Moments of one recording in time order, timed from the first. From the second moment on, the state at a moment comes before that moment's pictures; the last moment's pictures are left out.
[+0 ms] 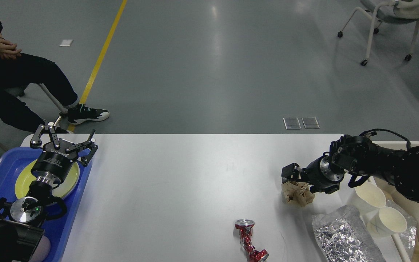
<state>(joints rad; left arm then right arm) -0.51 0.25 -1.24 -0.39 -0.17 -0.78 0.03 1.18 -0.15 -1.11 0.54 -0.04 0.55 0.12</state>
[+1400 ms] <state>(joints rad) -0.51 0.25 -1.24 -0.38 -0.17 -0.78 0.03 1.97 -0.54 -1.06 1.04 -0.03 0.74 0.12</state>
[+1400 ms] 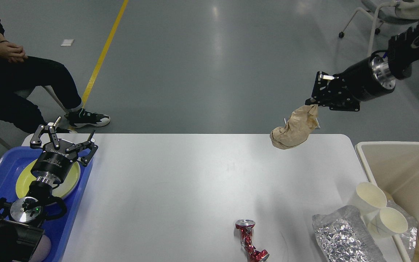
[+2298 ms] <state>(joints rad) -0.51 0.25 -1.24 -0.39 -0.17 -0.78 0.03 1.26 -0.67 -1.17 0.54 -0.03 0.32 0.12</state>
